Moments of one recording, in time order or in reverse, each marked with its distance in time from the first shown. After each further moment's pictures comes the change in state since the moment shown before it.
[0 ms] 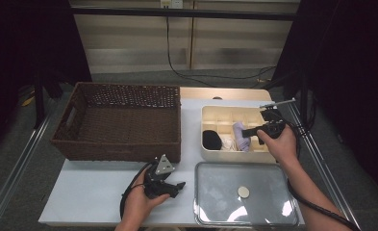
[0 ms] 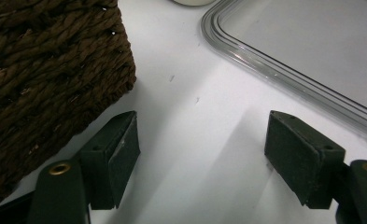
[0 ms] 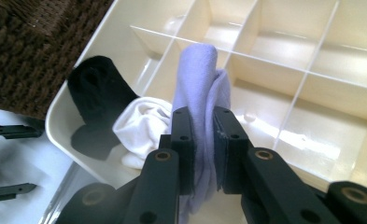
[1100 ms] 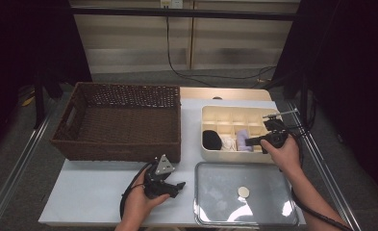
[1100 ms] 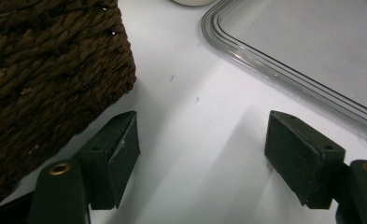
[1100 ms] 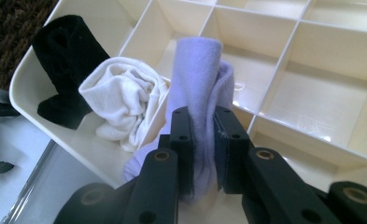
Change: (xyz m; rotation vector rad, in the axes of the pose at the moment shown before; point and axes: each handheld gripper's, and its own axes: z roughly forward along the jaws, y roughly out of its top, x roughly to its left) left arm 0.000 0.000 0.000 -0.003 -0.002 -0.001; right arm -0.016 -0.027 0.009 0.021 0.006 -0.003
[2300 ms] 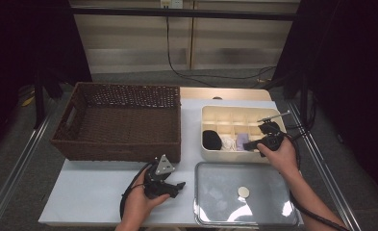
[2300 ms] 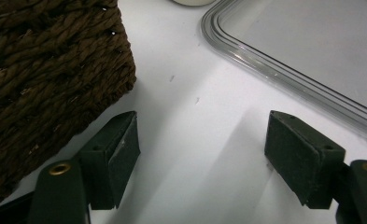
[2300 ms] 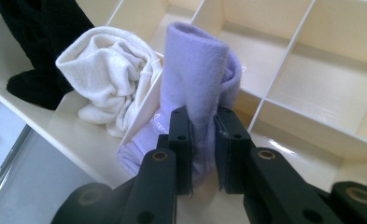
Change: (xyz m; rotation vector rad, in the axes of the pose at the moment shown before) left arm 0.000 0.000 0.000 -0.001 0.001 0.002; right arm 0.004 -0.004 0.011 0.070 -0.042 -0.045
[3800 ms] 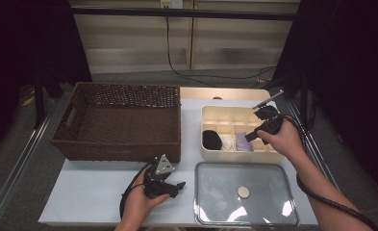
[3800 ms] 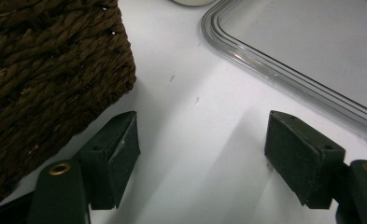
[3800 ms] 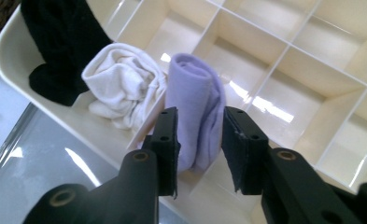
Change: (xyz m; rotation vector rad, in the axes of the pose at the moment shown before) left arm 0.000 0.000 0.000 -0.002 0.005 -0.004; right arm 0.020 0.050 -0.030 0.172 -0.090 -0.145
